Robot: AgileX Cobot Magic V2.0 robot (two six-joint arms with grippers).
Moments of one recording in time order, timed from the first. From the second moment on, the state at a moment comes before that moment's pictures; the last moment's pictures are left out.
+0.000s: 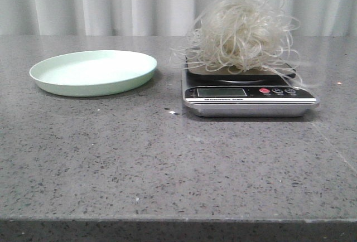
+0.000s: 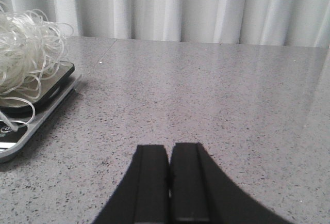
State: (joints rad) left arm -0.66 1.66 -1.63 -0.31 0.79 0.25; right arm -0.02 -0.01 0.03 0.08 0.08 -0.06
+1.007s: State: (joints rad) left arm -0.27 0.85 -0.83 -0.06 0.59 0.16; right arm -0.02 -0.01 0.03 0.08 0.05 -0.06
